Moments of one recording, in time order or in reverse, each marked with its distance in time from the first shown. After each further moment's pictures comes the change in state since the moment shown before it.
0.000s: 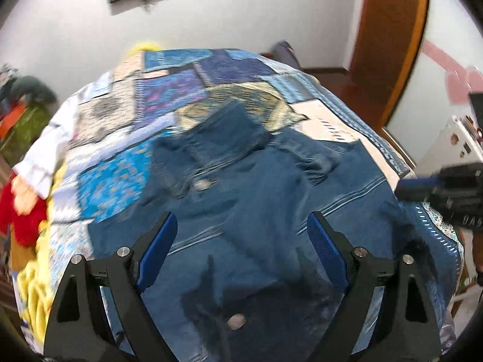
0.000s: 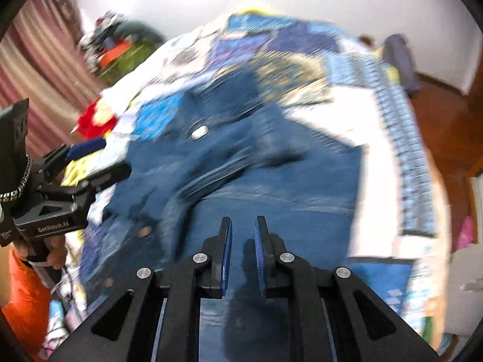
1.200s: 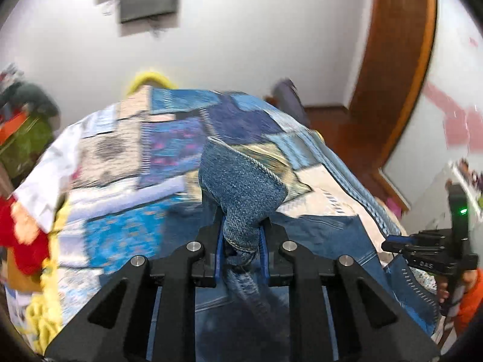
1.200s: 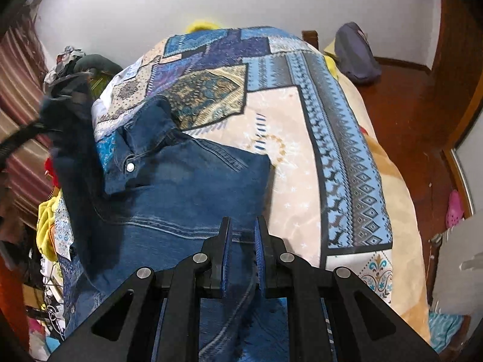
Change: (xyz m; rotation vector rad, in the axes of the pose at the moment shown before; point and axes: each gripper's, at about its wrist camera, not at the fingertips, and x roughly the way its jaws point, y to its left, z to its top) left arm -0.054 0.057 0.064 -0.112 -0.177 -0.009; right arm 0.020 -0.068 0.006 0.140 -0.020 -0.041
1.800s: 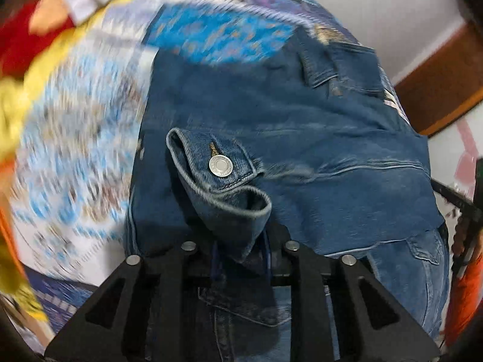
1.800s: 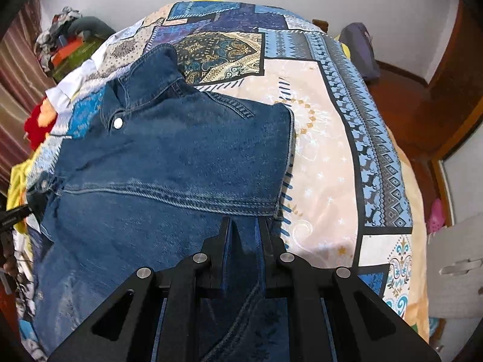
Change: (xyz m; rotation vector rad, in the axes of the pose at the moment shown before) left arm 0.045 0.152 -0.230 -0.434 0.365 -0.065; right arm 0.041 0.036 -0.034 -0.129 0.092 -0.134
